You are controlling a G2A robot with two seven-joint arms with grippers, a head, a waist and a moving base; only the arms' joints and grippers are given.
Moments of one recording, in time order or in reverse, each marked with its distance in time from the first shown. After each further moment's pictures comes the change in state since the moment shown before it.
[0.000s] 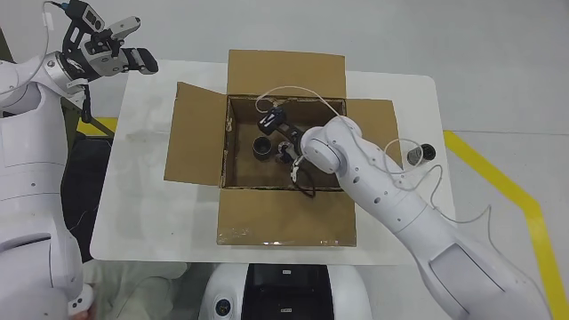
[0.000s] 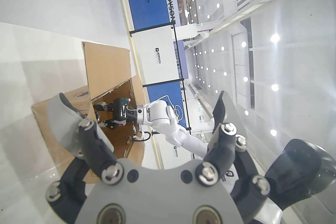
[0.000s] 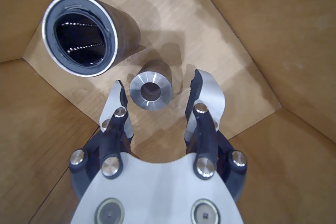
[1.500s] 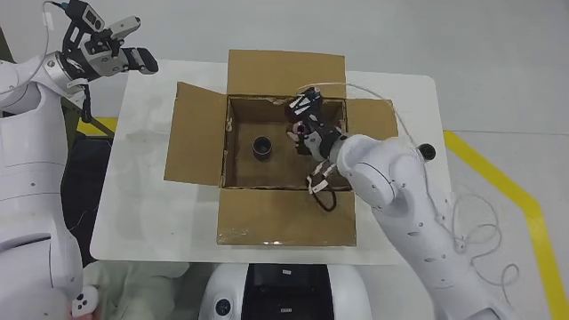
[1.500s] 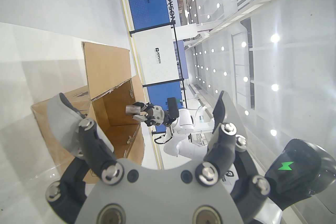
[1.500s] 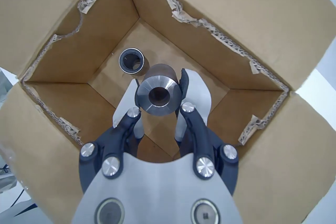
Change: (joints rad) left arm 0.000 0.000 0.000 0.000 0.000 0.000 0.000; right arm -0.364 0.102 0.346 -0.703 -0.138 0.065 0.028
